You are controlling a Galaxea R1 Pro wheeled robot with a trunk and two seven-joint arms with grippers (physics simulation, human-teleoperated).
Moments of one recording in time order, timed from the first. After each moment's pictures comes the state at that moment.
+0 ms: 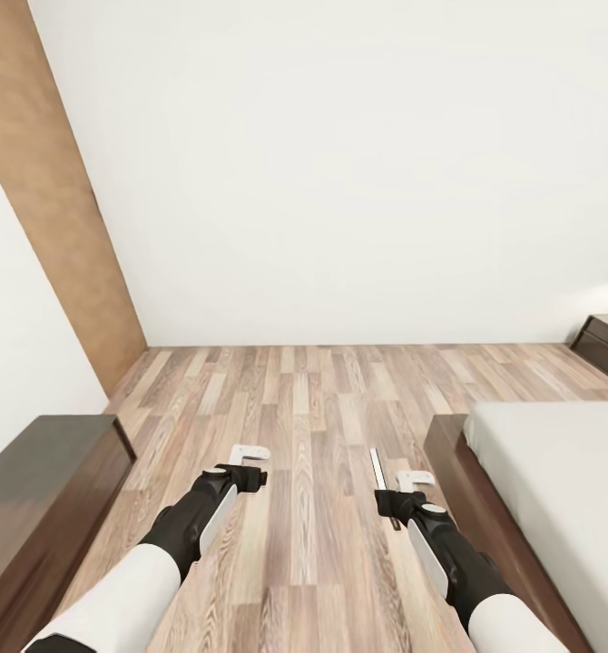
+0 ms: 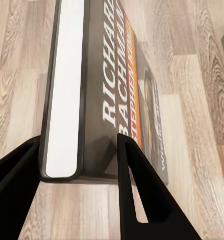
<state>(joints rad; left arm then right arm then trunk) -0.70 -0.09 -0.23 -0.65 0.14 0.45 0.12 -0.56 0.00 0.13 -0.72 -0.18 0.31 -0.06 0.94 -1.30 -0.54</state>
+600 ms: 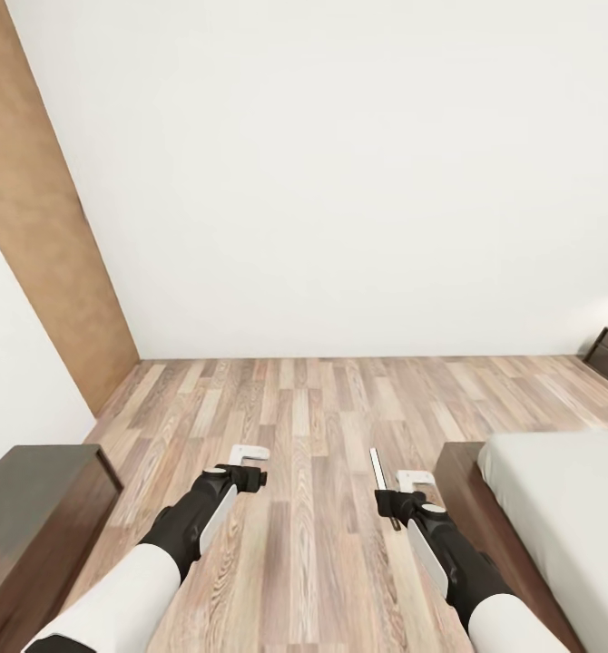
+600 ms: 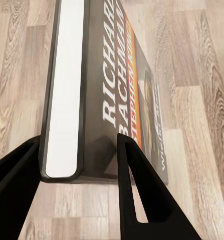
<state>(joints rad) -0.70 -0.09 -0.23 -0.65 0.14 0.45 0.12 -0.56 0.00 0.13 -0.72 -0.18 0.31 -0.06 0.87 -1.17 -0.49</state>
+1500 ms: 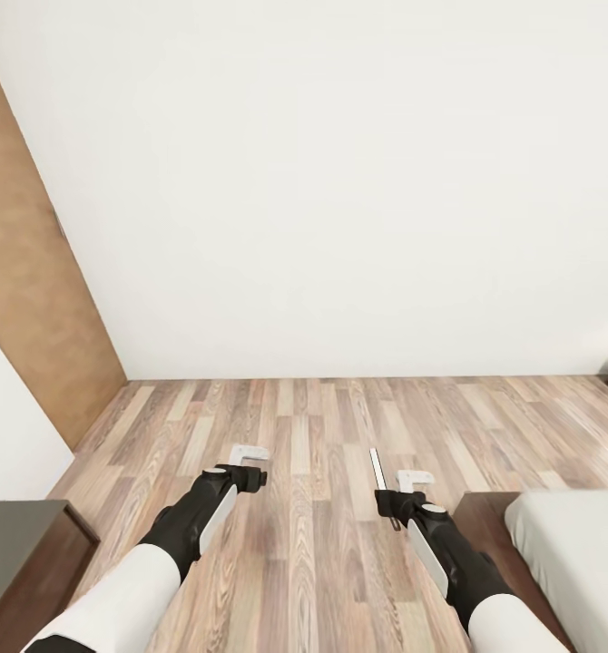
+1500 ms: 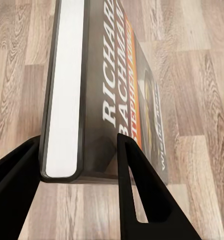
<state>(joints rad) -0.70 -0.09 -0.23 -0.65 0.14 0.45 0.12 -0.56 0.00 0.13 -0.72 -0.18 0.31 -0.06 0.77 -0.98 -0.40</state>
